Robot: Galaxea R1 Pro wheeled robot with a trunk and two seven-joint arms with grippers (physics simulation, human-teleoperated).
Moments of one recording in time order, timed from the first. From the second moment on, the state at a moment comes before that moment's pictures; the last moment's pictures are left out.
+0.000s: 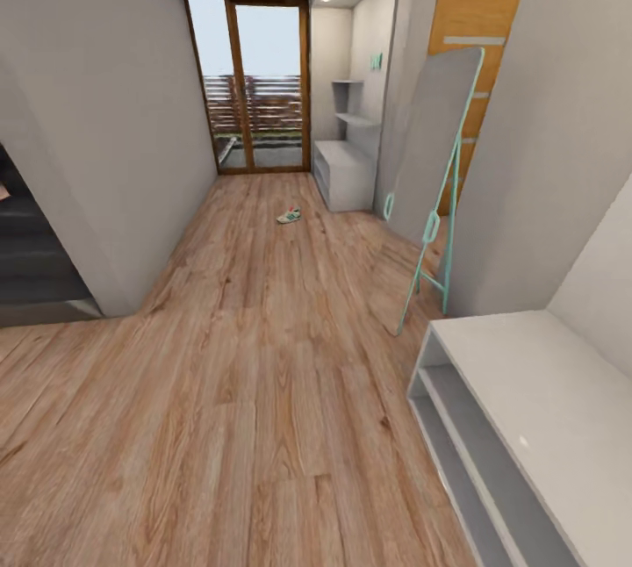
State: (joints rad) left arm -0.13 0.09 0.12 -0.29 0.00 -0.40 -0.01; right arm -0.04 -0.05 -0.01 -0.54 0.00 -0.32 0.00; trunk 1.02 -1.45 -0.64
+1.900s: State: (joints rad) left arm -0.13 0.09 0.12 -0.29 0.01 -0.40 0.00; right arm -0.04 -0.05 -0.01 -0.54 0.00 -0.32 0.00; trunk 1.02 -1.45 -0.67
